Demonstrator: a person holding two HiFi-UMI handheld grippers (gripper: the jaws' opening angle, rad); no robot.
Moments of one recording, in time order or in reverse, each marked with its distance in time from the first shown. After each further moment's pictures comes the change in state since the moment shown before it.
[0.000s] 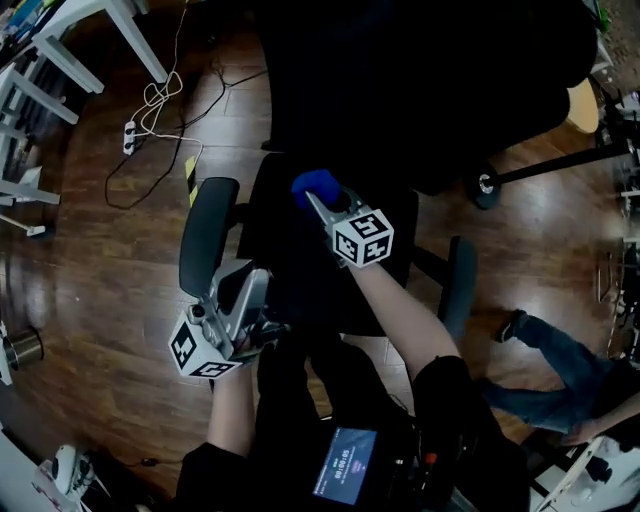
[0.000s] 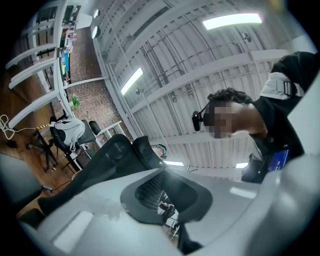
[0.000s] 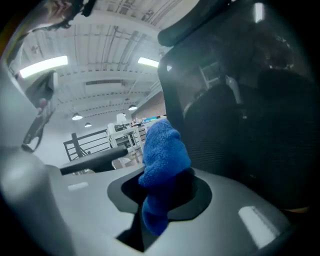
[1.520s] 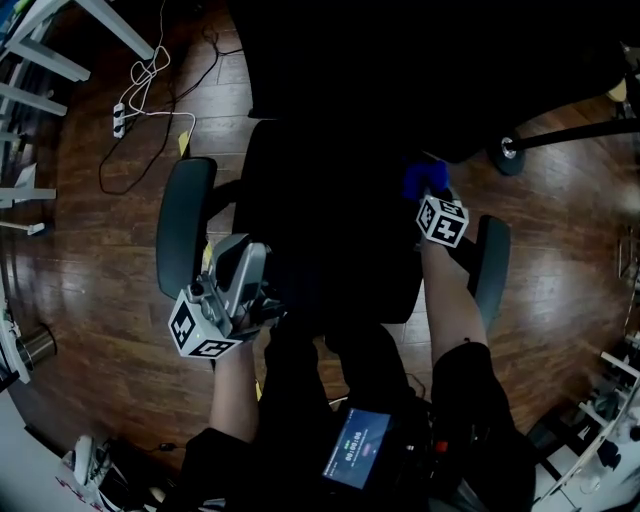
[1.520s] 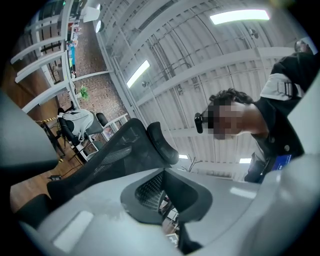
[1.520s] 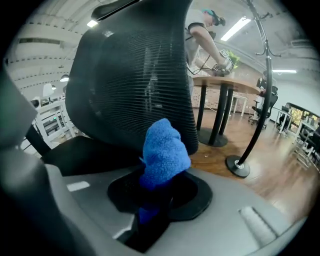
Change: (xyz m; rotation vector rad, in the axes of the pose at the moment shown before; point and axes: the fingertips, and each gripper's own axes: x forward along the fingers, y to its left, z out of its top) left arm -0.018 0.055 -0.065 -0.039 0.069 0.054; right arm -0.182 -0.249 -0.144 0.154 0.216 -0.771
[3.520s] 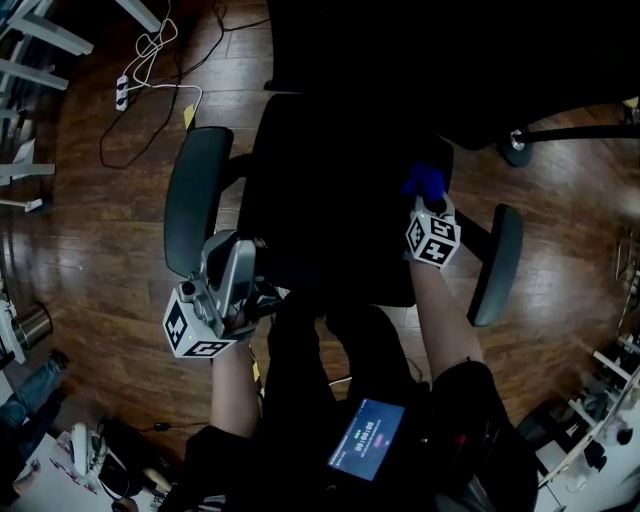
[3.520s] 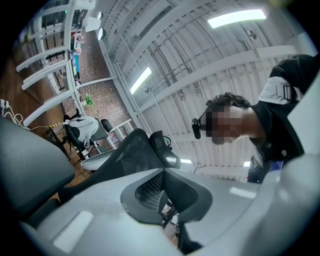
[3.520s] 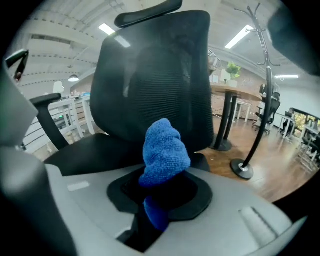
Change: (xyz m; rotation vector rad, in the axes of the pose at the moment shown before) left arm -0.033 -0.008 0.027 0.005 -0.057 0.046; right arm -0.050 0.064 -0.027 -0.055 -0.069 0.039
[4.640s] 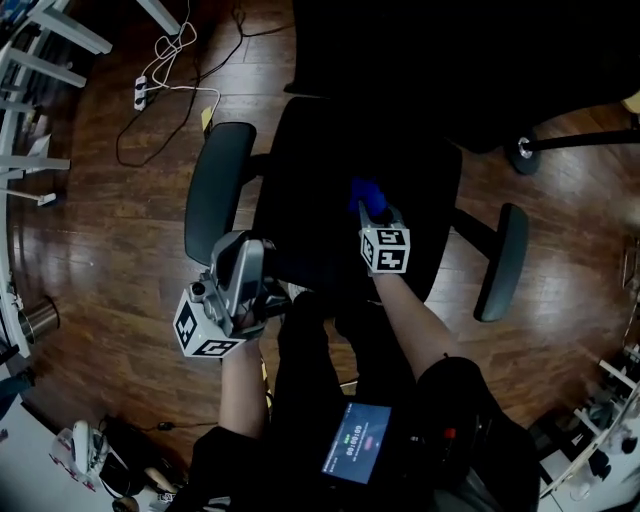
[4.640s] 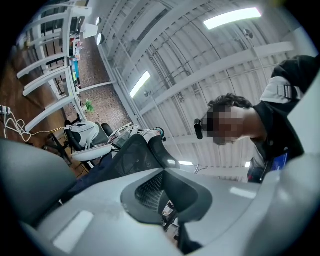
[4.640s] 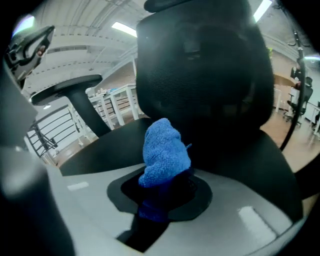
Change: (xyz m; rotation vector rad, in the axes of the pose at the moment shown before) left arm -0.018 -0.013 0.023 0.017 -0.031 0.023; right arm 0.000 0.163 -0.067 -0.059 0.136 0.293
